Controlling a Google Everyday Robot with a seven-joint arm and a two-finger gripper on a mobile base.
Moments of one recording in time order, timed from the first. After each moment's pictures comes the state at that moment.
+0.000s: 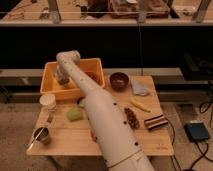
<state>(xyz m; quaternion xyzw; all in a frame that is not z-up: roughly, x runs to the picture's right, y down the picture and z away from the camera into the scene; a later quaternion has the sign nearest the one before) -0.312 -0.076 0.981 0.10 -0.28 -0.81 0.51</state>
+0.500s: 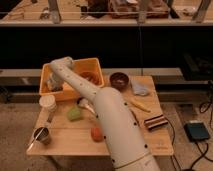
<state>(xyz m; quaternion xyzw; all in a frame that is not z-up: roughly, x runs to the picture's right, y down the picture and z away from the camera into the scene) -0.332 -0.020 0.949 0.11 -0.32 -0.81 0.48</state>
